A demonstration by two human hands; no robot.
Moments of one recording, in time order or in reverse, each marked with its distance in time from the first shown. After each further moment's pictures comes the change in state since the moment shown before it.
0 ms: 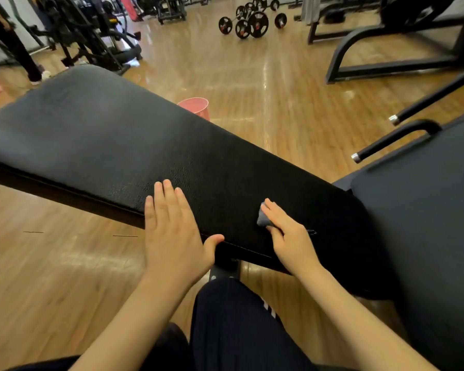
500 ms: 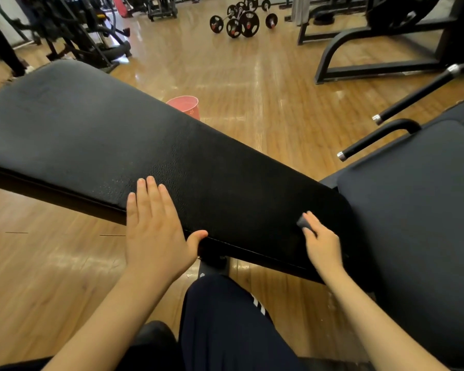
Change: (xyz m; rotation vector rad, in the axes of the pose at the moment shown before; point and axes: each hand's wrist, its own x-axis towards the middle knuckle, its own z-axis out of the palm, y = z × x) left_hand -0.001 -0.003 0.008 -0.011 0.042 -0.003; right_hand -0.022 0.068 -0.047 -0.013 0.238 0.405
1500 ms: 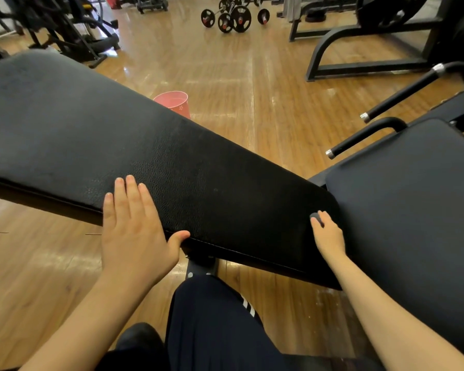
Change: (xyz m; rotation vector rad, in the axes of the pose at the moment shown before) left_hand 0.001 0.002 0.007 -0.047 0.043 -0.011; right_hand 0.056 0.064 -0.020 -0.151 0.015 0.223
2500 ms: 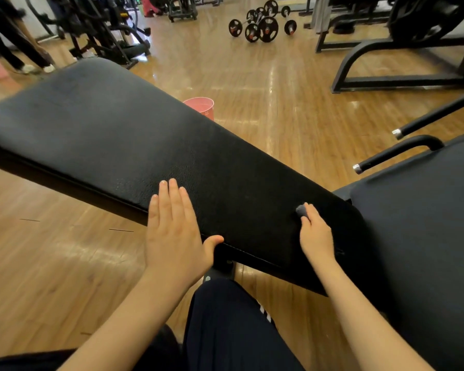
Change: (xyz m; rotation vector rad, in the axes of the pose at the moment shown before) left_hand -0.002 0.002 -0.006 0.048 -0.034 0.002; right_hand -0.060 -0.108 0.030 0.105 -0.016 -0.165
